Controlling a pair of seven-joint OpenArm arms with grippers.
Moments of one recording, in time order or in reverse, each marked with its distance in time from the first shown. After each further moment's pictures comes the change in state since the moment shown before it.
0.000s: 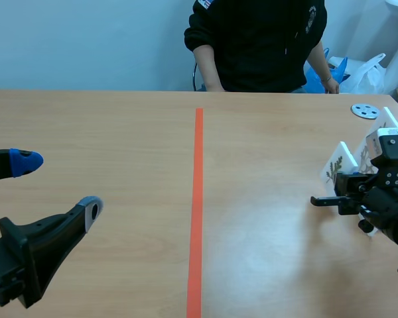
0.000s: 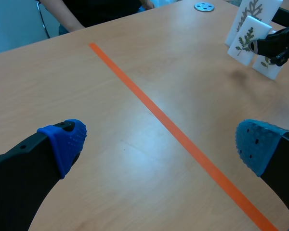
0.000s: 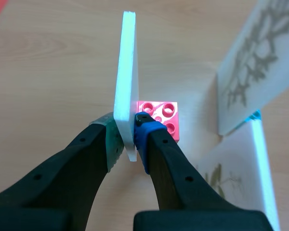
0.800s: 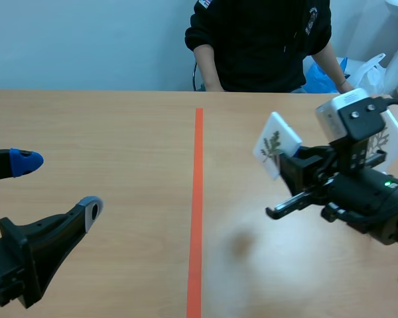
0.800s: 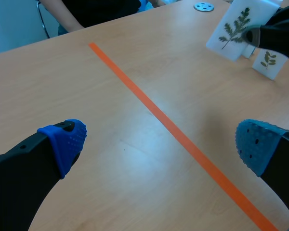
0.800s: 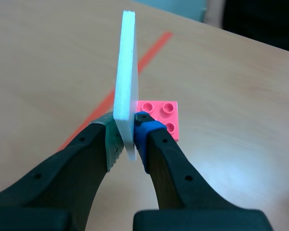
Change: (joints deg) left arm 0.0 0.0 0.0 0.0 0.0 0.0 0.0; right arm -12.1 1.3 -5.3 28.0 -2.4 9.7 -2.6
